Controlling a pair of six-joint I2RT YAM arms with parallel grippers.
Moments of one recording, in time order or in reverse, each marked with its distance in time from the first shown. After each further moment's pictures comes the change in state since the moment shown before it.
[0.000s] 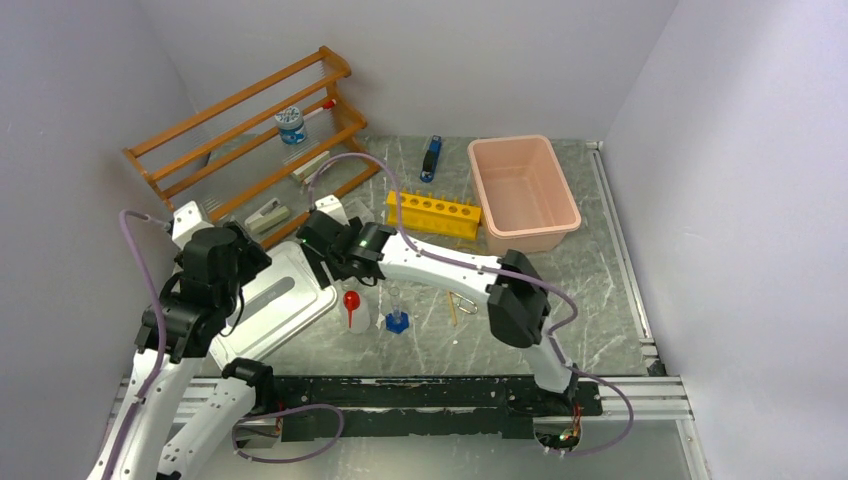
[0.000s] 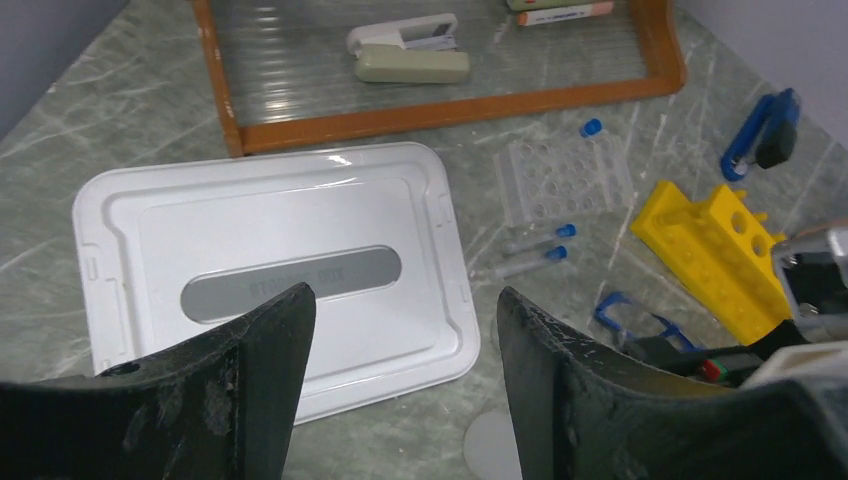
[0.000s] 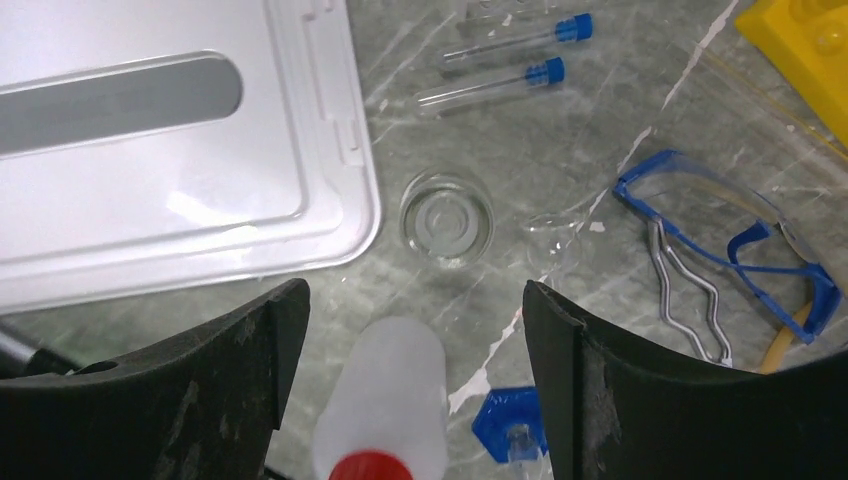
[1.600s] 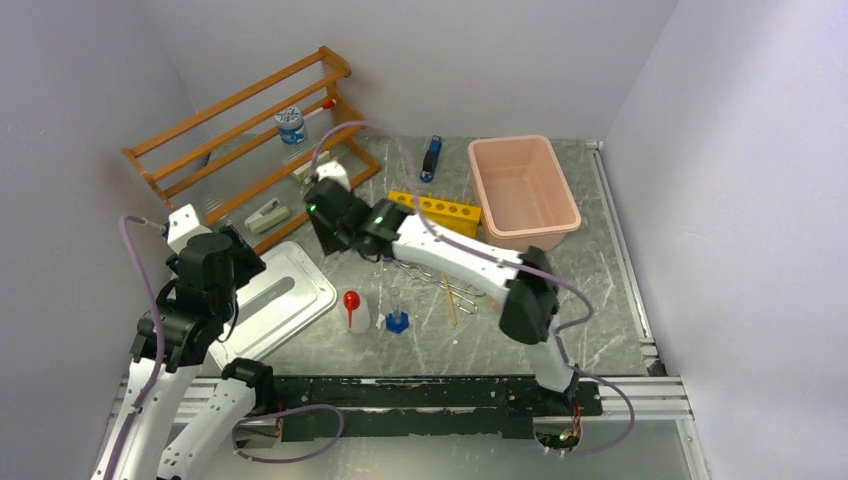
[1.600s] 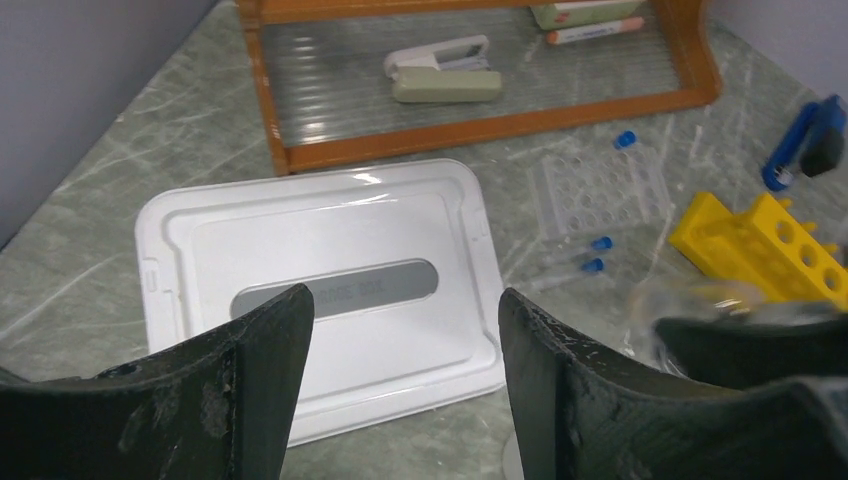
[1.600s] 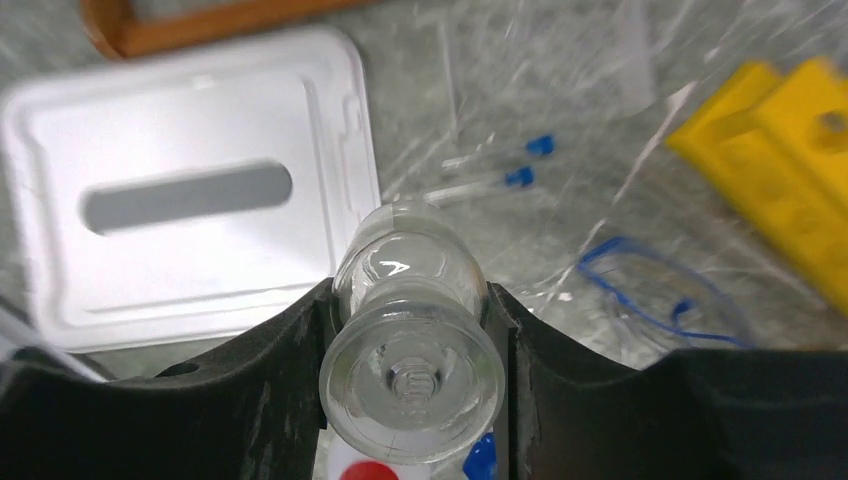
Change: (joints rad) left arm 0.000 -0.040 0.000 -0.035 -0.093 0.063; right arm -0.041 0.049 0.129 0.021 -0.003 -0.072
